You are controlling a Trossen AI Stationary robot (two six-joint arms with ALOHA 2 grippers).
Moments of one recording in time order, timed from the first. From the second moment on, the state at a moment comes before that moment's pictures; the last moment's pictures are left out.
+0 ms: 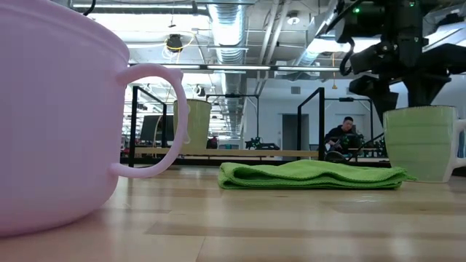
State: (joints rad) left arm 0.56 0.00 0.08 -0.18 -0.05 -0.12; right arm -0.09 1.23 0.84 -1.08 -0.03 -0.34
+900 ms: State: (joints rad) left arm 0.56 0.00 0.08 -0.18 -0.05 -0.13; right arm -0.09 1.23 0.84 -1.06 0.01 -0.38
